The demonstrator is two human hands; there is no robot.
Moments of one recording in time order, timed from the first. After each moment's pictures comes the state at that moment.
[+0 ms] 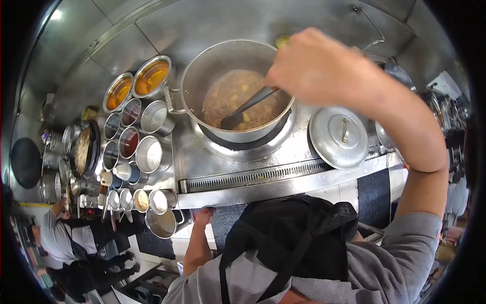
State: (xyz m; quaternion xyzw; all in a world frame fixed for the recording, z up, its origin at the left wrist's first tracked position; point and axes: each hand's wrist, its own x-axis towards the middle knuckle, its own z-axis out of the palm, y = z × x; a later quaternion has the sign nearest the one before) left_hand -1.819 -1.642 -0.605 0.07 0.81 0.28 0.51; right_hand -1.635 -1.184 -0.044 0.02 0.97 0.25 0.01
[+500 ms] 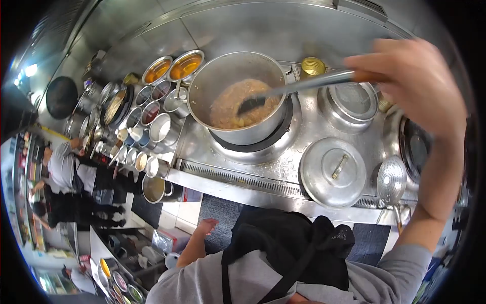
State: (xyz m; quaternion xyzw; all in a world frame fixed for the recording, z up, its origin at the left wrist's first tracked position) left_hand -1.587 -1.601 -0.565 -0.09 0.82 0.27 0.50; right_hand -1.421 -1.040 0.019 -0.03 0.98 0.14 -0.13
